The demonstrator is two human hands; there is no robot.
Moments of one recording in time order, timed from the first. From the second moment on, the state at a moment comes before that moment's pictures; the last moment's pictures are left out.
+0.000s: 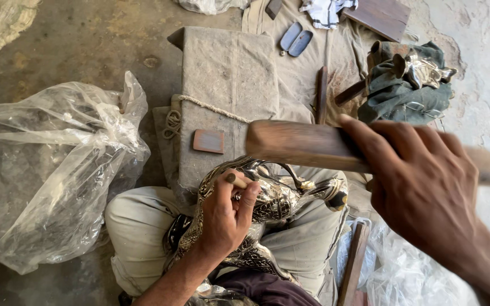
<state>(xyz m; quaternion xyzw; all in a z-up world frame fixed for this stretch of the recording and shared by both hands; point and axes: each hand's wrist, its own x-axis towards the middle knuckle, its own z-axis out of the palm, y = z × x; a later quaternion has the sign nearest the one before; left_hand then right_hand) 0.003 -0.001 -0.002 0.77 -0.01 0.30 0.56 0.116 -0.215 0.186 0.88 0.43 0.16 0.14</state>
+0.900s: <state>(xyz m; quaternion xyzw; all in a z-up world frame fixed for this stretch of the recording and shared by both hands) 0.000 0.000 -0.008 0.76 -0.01 0.28 0.58 0.106 -0.171 0.214 0.87 0.45 0.03 0.18</state>
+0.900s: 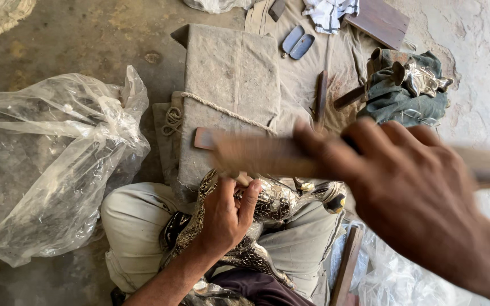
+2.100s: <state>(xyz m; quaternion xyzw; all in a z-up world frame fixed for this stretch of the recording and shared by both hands) 0.000 0.001 -0.009 0.76 -0.02 0.31 0.58 0.106 -0.166 0.201 0.87 0.48 0.06 -0.05</state>
